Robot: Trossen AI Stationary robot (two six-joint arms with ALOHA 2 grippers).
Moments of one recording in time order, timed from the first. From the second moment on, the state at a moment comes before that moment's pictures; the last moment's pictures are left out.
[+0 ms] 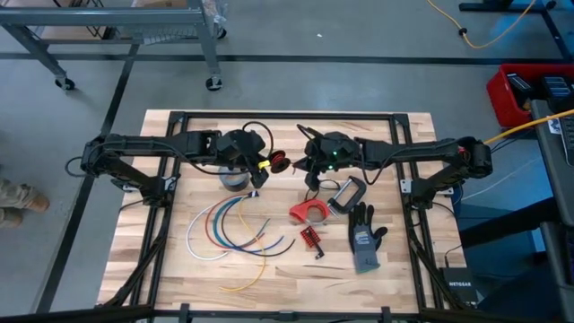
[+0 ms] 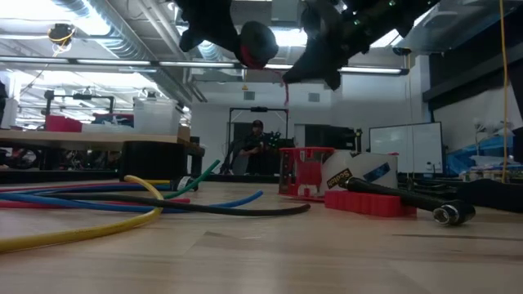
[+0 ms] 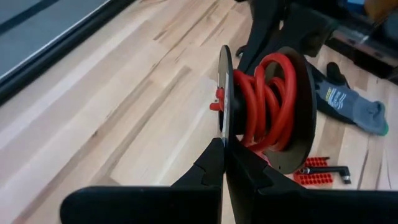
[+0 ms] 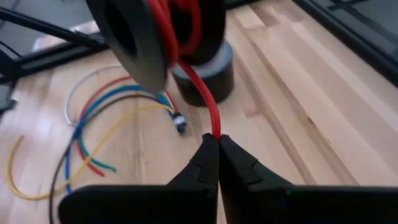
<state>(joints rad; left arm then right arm) 0.08 1.39 1.25 -0.60 -0.19 -0.43 -0.16 1.45 0.98 -0.07 -0.06 0.21</state>
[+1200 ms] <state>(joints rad) 0.07 1.46 1.25 -0.64 -0.20 -0.42 -0.16 1.45 1.12 -0.23 -0.13 0.18</state>
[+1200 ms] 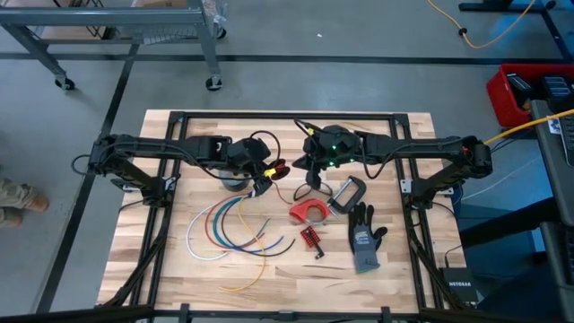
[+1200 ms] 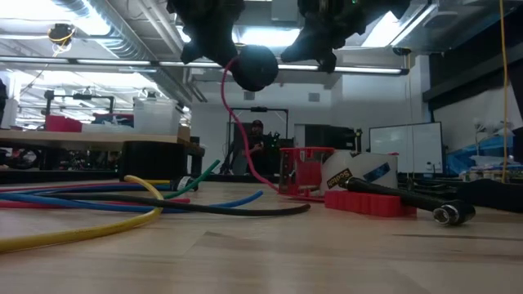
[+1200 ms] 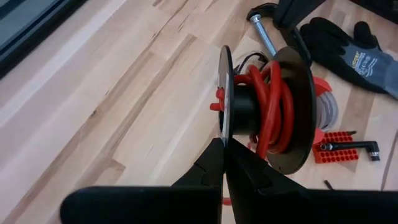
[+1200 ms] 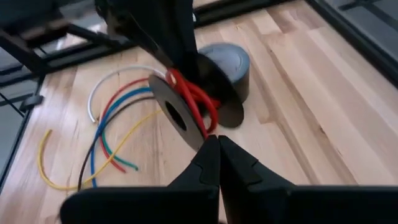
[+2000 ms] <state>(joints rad) 0.13 1.27 1.26 -0.51 -0.30 -0.26 -0.16 1.51 1.12 -0.14 -0.13 0.20</state>
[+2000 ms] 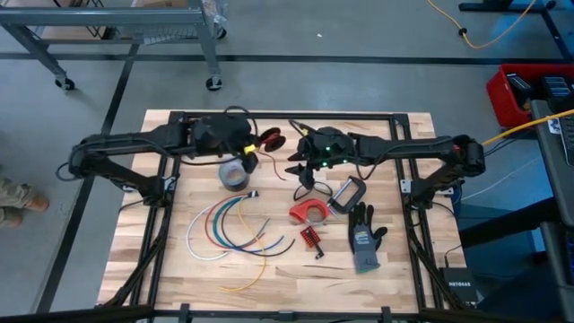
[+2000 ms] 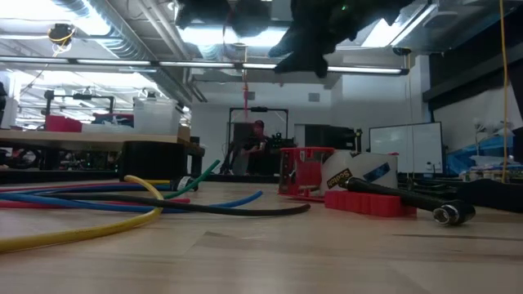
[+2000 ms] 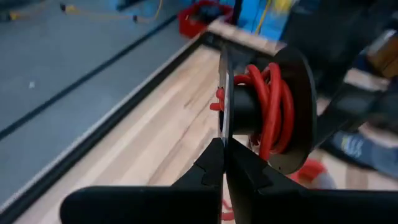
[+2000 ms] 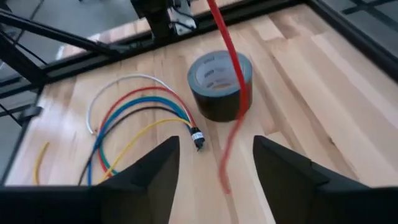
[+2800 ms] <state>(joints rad) 0.13 1.20 1.26 -0.46 -0.30 -0.23 -0.16 1.72 1.12 0.08 -0.20 0.23</state>
